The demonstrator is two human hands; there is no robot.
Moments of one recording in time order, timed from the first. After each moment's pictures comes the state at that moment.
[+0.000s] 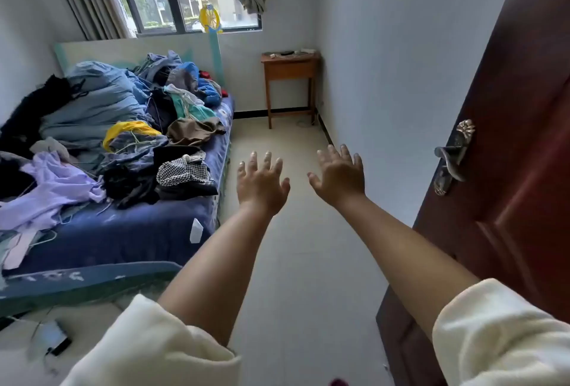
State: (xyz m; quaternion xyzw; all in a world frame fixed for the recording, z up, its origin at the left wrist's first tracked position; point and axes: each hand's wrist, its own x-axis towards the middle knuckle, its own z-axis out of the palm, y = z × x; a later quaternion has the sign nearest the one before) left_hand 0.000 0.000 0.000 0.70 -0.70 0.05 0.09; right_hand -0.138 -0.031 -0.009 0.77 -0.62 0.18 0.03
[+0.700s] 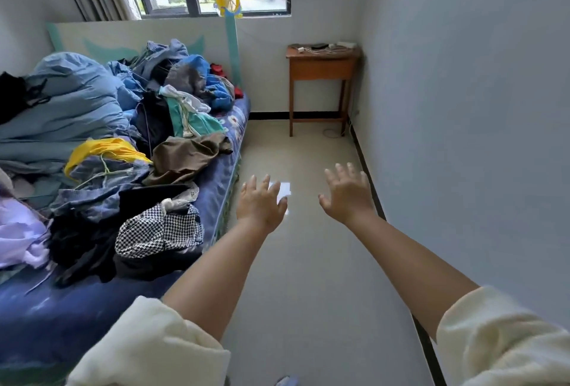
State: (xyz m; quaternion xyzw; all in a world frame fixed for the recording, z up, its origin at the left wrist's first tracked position) left_hand 0.092 -0.490 -0.059 0.74 -0.67 -0.02 0.03; right_hand -0.068 -0.533 -0.060 0.81 -0.59 0.07 0.01
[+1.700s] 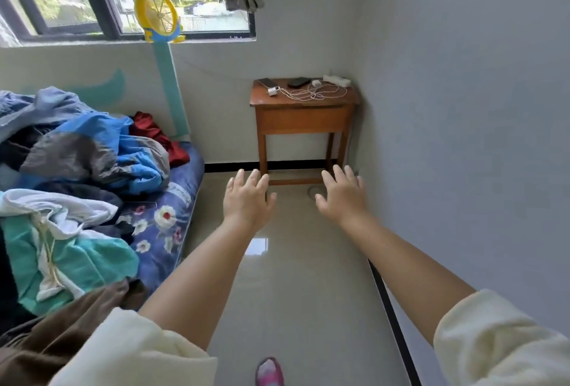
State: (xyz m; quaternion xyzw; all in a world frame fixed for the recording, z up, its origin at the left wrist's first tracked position) left_hand 0.169 -1.338 -0.042 0.72 -0.69 0.00 0.07; right_hand -0.004 -1.371 -0.053 0.77 -0.63 0.11 -0.03
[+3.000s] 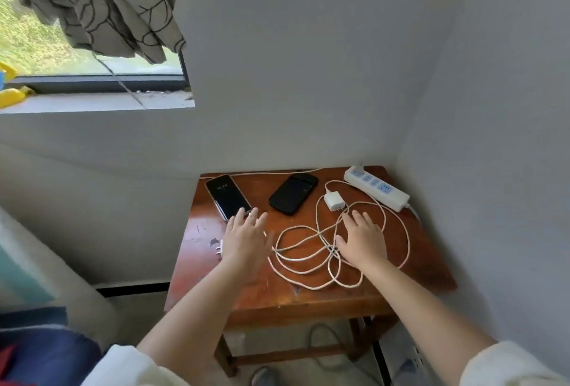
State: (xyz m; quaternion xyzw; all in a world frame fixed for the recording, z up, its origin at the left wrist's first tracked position) left_hand 0.237 -2.307 -0.106 0.71 -0.70 -0.08 0.03; right_hand 0.027 -2.328 -0.116 0.72 -0.69 0.05 -0.10
